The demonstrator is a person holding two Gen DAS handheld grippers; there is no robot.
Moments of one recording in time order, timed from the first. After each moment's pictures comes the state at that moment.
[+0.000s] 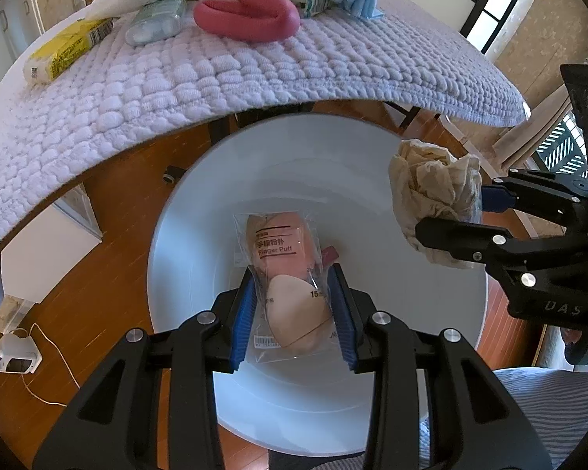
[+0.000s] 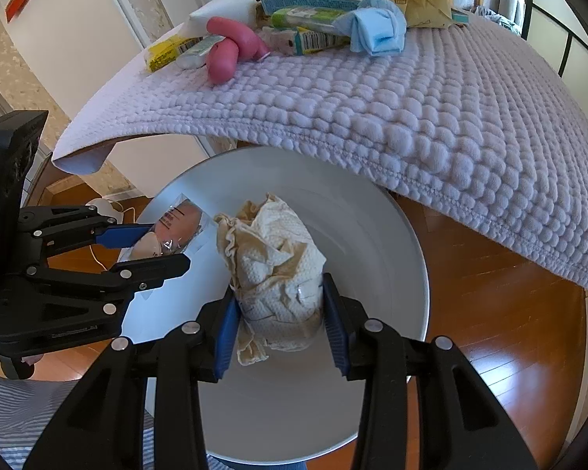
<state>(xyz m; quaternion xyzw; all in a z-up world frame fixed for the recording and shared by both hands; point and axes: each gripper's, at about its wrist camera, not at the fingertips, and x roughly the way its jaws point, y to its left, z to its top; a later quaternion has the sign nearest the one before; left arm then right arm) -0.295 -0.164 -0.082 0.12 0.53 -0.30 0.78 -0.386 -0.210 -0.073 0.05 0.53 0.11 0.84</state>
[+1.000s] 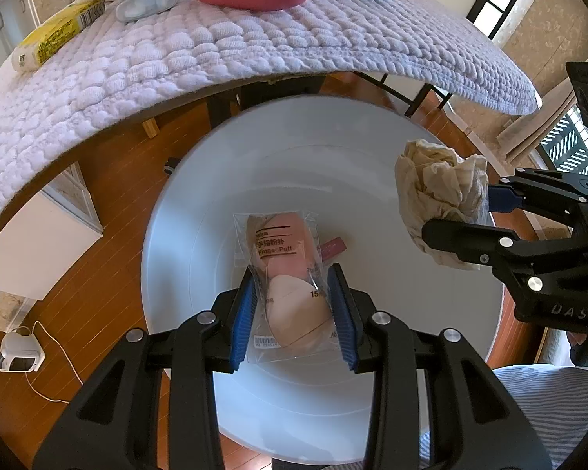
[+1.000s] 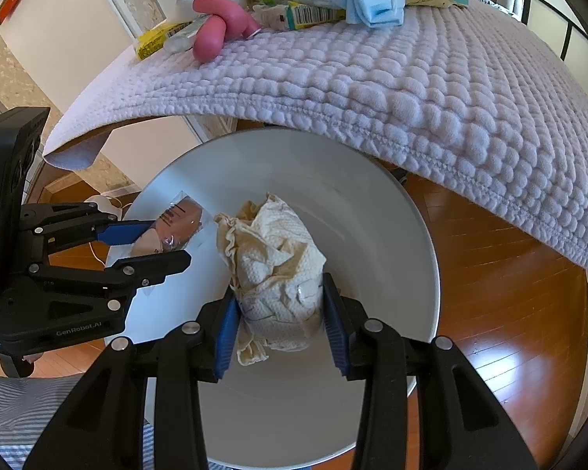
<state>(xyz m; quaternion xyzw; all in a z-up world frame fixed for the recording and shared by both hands) -0.284 -0.182 -0.118 0.13 0.54 -0.30 0.78 -0.374 -0.210 -0.084 0.05 0.54 0.11 0.83</state>
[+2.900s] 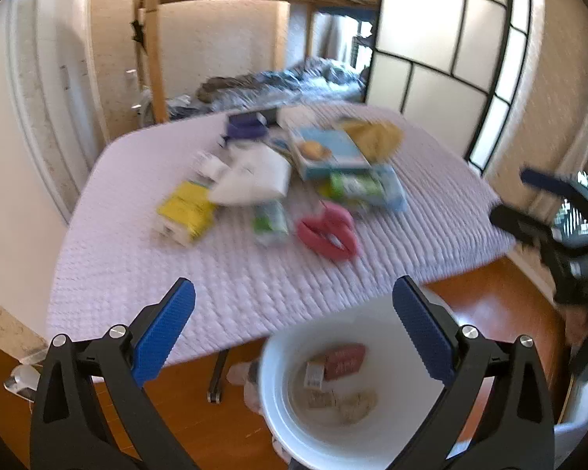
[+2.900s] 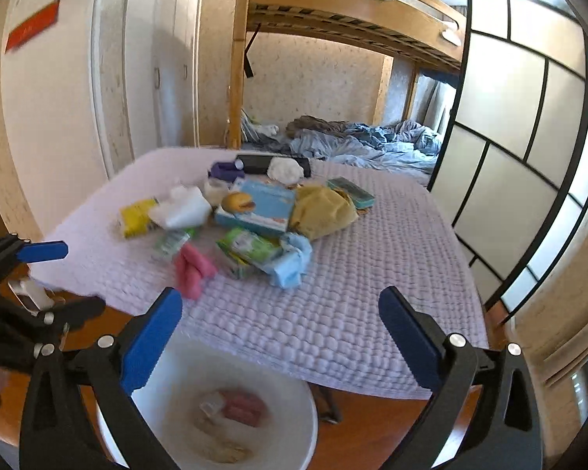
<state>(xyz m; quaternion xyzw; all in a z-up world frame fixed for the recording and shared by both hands) -0.274 -0.119 0.044 0.07 0.36 -0.25 0.90 -0.409 -0.230 0.095 -0.03 0.32 -0.02 0.95</state>
